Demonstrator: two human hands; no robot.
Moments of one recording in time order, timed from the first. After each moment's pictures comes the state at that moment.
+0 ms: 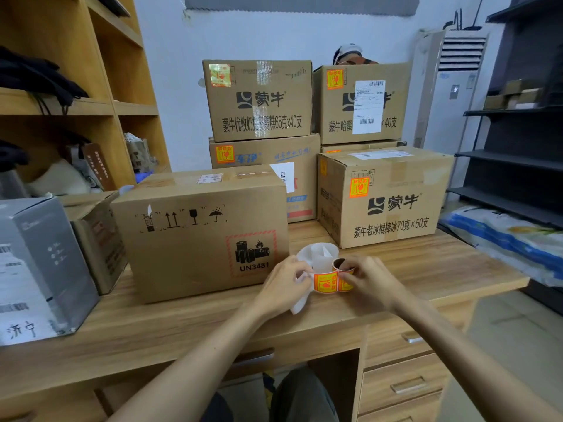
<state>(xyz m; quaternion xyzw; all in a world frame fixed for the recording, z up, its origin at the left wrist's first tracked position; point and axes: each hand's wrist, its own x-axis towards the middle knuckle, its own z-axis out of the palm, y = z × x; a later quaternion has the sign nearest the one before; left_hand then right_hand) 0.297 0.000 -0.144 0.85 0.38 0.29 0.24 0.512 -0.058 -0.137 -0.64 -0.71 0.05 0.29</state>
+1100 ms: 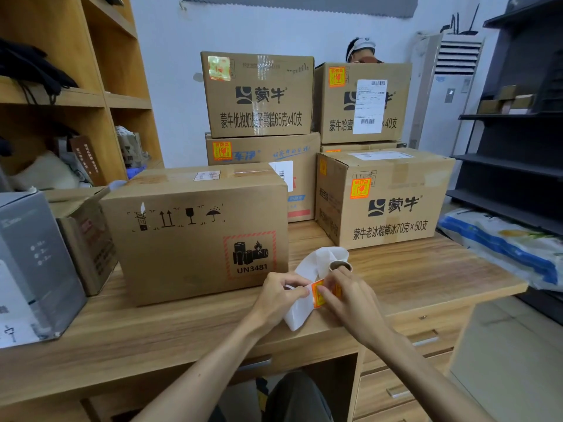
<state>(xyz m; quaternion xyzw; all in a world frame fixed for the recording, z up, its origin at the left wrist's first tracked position) 0.287 -0.006 -0.162 0.74 0.32 0.38 0.45 0.454 -0.082 -0.158 -0.64 -0.68 -0.03 0.37</state>
